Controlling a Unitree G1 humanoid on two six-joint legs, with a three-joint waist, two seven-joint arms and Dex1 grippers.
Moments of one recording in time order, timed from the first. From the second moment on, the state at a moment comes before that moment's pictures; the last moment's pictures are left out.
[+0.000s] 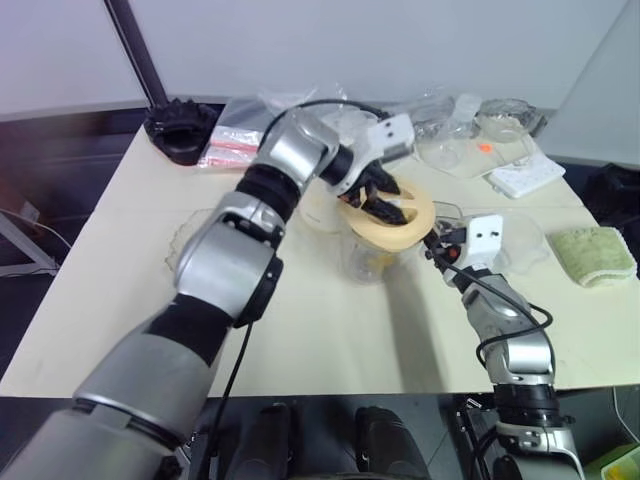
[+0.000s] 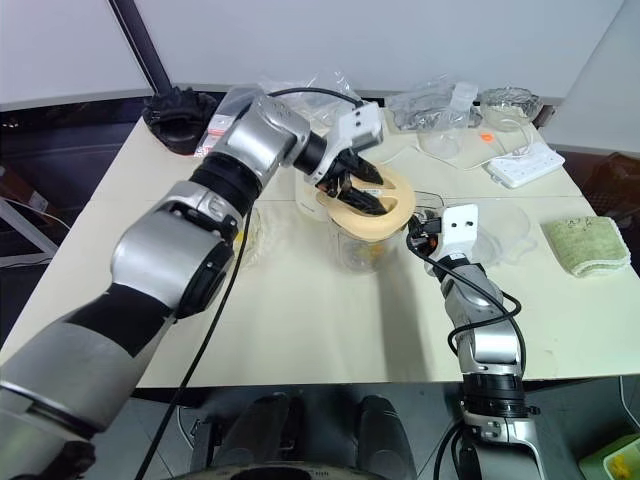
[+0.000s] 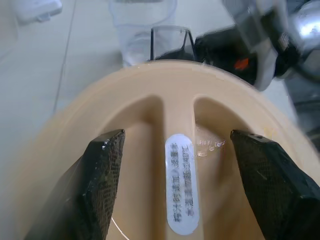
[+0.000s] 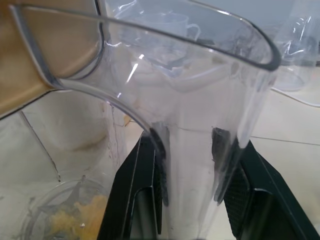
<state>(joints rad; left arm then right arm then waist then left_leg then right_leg) -1.58 0.06 -0.16 1.20 0.12 0.32 -1.35 -0.25 -0.30 -0.14 -0.05 0.22 0.28 0.27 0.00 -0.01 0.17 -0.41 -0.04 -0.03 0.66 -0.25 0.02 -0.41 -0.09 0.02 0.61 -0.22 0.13</state>
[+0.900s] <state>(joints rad) -0.71 0.43 0.06 -0.19 -0.26 0.90 -0.96 -0.47 -0.44 -0.24 -0.04 0.30 0.60 0.27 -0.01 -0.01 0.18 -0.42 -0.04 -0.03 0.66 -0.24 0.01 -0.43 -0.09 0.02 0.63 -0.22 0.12</state>
